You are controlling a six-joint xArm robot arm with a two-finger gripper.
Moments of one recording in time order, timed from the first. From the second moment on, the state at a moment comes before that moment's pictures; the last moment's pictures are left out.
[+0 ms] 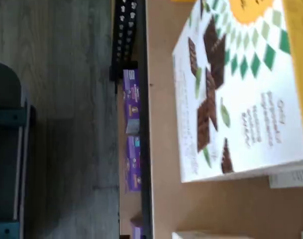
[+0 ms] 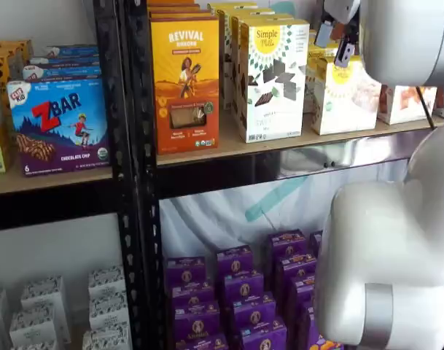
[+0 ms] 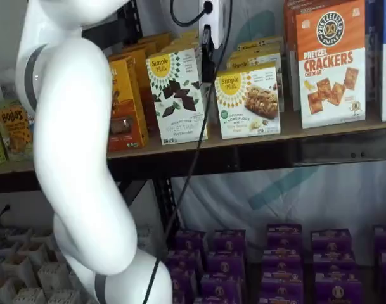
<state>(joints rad) -0.43 -0.28 -1.53 0.30 1.74 -1.91</state>
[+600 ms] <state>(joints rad) -0.39 -0.16 -1.61 0.20 1.76 -1.91</state>
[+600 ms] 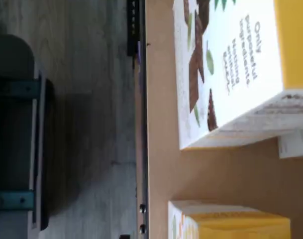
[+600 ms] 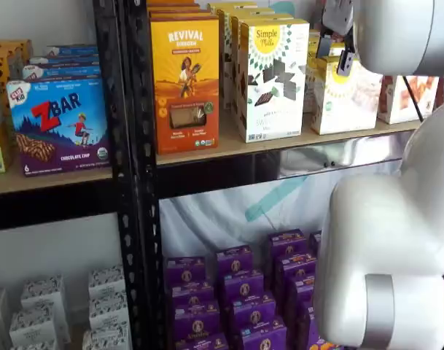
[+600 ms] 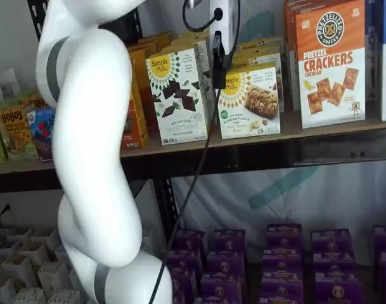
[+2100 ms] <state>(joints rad) -0.38 -0.15 -1.59 0.14 1.76 -1.92</state>
